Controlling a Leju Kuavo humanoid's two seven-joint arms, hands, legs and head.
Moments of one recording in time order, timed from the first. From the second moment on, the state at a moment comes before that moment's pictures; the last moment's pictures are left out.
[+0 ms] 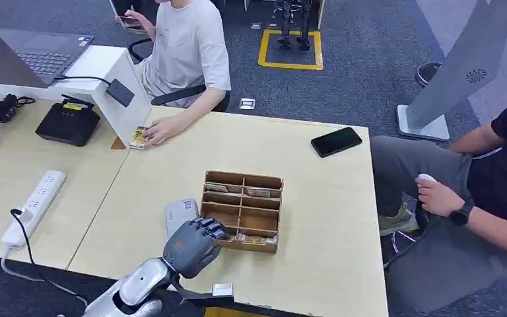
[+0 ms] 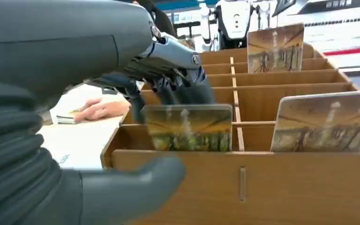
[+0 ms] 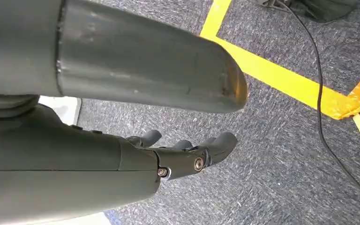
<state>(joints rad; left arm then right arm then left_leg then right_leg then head) -0.14 0.25 -0.69 -1.37 -1.08 0.44 -0.07 0.08 -0.23 0.51 -0.69 0.18 -0.01 0.31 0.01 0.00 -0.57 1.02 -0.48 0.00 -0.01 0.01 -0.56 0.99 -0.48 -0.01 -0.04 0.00</state>
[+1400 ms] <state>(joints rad) -0.14 0.30 -0.56 -1.68 -0.68 0.33 -0.15 0.15 -0.26 0.50 -0.75 0.16 -0.03 0.31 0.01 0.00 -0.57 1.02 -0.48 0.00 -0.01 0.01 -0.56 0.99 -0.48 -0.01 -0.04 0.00</state>
